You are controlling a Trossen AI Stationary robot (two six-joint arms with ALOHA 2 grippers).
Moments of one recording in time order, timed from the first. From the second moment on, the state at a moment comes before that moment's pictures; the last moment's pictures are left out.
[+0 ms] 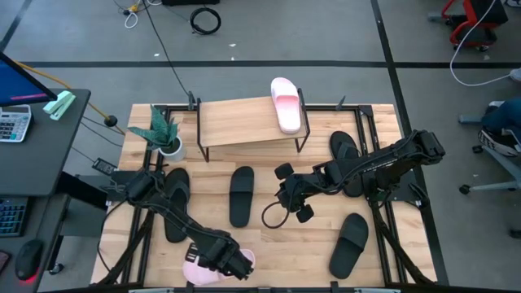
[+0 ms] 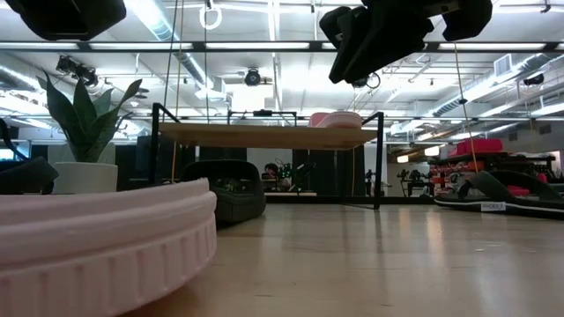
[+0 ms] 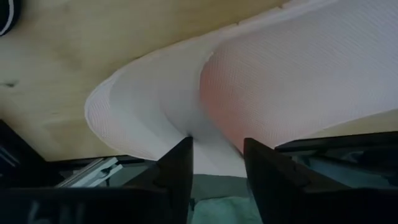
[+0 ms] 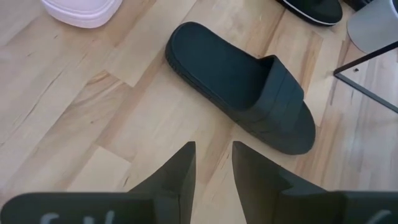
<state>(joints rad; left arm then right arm) -0.65 2.10 1.71 -1.12 0.33 -1.96 0.24 1.56 1.15 -0.46 0.09 -0.34</state>
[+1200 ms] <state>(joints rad) -0.71 2.13 1.71 -1.19 0.37 -1.78 0.24 1.56 0.96 -0.39 0.07 -0.35</state>
